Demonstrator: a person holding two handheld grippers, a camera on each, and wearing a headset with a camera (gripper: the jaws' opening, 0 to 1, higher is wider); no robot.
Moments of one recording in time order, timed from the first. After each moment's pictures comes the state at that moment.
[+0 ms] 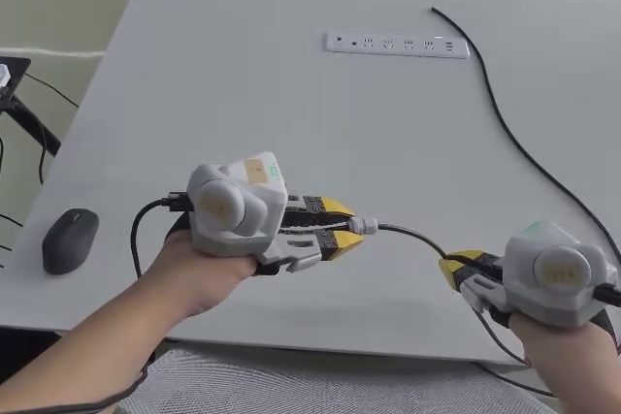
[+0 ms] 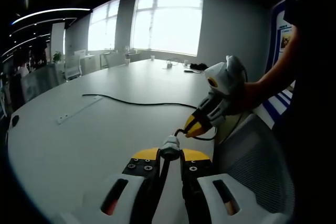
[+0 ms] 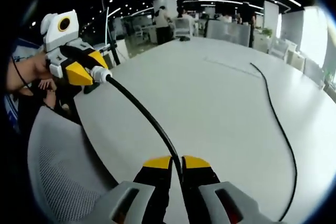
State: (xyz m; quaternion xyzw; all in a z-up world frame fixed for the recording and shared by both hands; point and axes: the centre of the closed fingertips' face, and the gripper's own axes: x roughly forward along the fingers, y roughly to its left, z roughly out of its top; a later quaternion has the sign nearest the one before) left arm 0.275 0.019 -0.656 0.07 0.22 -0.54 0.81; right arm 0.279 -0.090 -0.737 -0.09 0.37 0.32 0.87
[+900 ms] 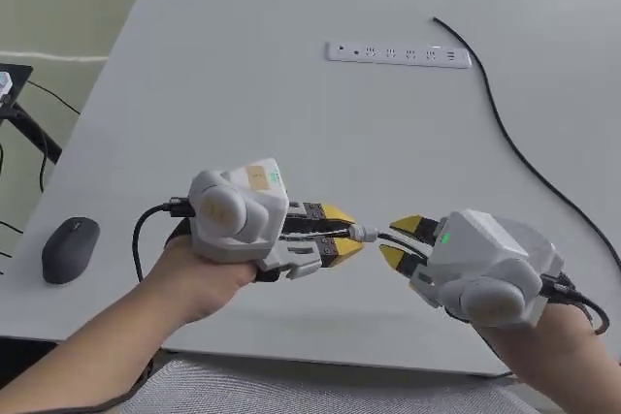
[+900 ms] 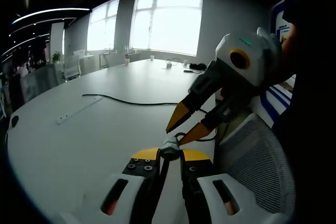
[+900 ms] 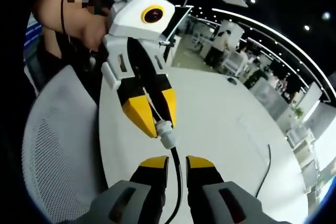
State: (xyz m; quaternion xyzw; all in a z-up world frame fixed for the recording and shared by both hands) left arm 0.279 0.023 -0.656 0.07 0.22 -0.54 0.81; right arm 0.284 0.007 -0.669 -0.32 0.21 0.46 0.80
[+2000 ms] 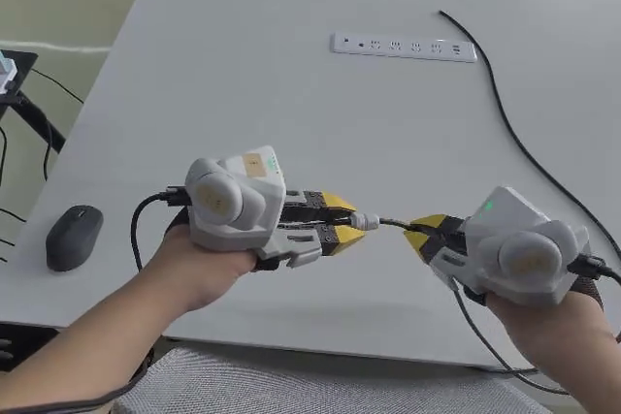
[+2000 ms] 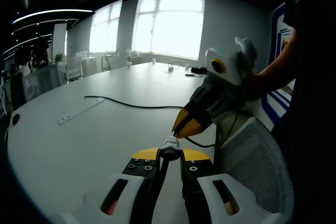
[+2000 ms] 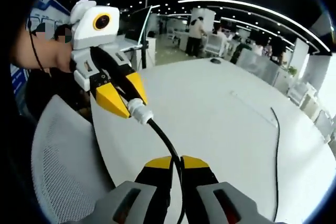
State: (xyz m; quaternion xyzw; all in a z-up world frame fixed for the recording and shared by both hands) left arm 0.279 0.027 -0.649 0.06 0.21 -0.54 0.82; right arm 0.296 -0.032 -0.690 -0.17 0.30 0.40 0.85
